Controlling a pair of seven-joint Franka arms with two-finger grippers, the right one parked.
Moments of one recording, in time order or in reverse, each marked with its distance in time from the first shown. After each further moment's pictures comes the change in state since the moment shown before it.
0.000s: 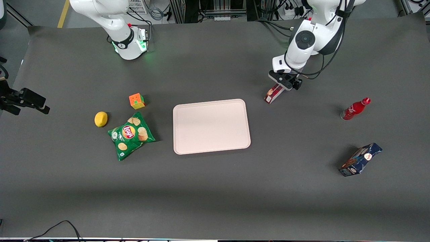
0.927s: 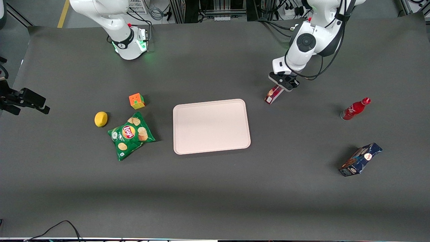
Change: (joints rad) arm 0.010 0.043 0.000 0.002 -0.034 0.036 0.000
